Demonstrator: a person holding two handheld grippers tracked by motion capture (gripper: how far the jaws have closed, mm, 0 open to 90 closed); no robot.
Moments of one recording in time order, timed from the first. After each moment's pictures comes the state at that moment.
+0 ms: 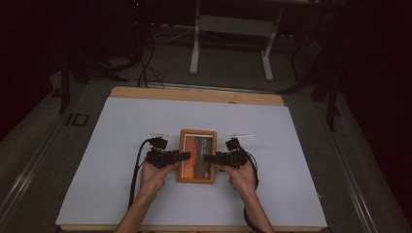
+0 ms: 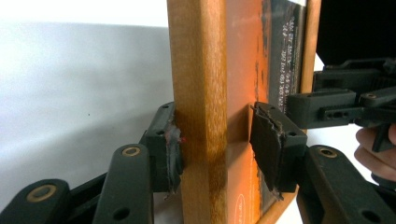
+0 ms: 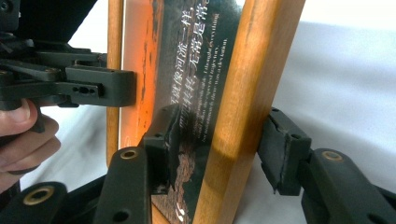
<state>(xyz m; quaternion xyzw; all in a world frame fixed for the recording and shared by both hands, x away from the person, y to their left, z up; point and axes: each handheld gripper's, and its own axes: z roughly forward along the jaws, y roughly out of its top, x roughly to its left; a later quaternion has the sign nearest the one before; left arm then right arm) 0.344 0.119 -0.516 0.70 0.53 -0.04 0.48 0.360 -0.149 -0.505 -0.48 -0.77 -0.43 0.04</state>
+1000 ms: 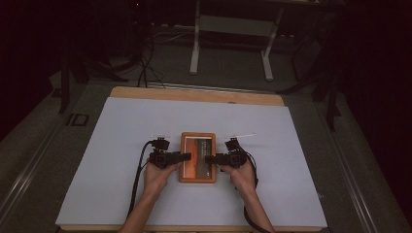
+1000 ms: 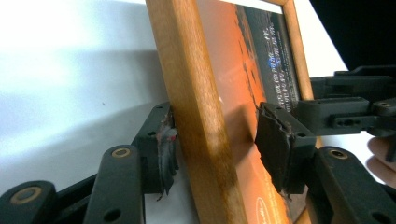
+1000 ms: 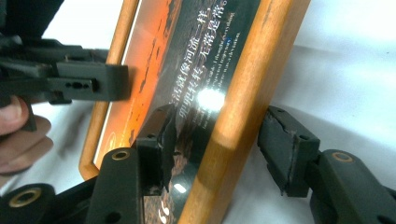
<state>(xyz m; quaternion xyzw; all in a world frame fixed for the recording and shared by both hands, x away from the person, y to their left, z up) 0.350 0.116 -0.532 0.70 0.56 -0.03 0.45 0.371 -0.152 -0.521 -0.49 -0.77 -0.40 0.05</state>
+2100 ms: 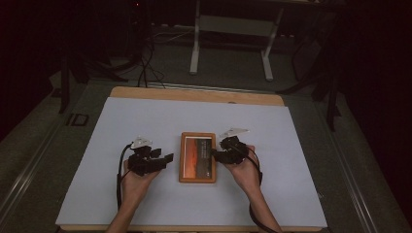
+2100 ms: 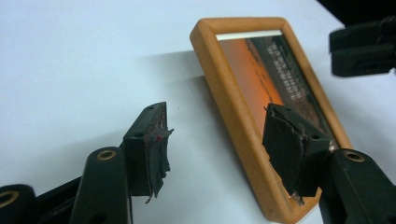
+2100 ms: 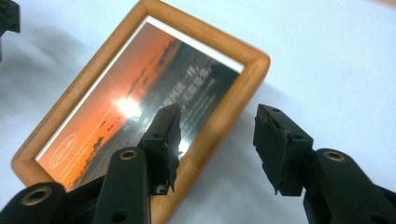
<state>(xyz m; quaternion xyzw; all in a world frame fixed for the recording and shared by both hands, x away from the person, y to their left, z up) 0.305 0.154 -0.502 0.72 0.51 0.12 0.45 0.355 -0.136 -0.474 -0.38 -0.84 -0.35 -0.17</state>
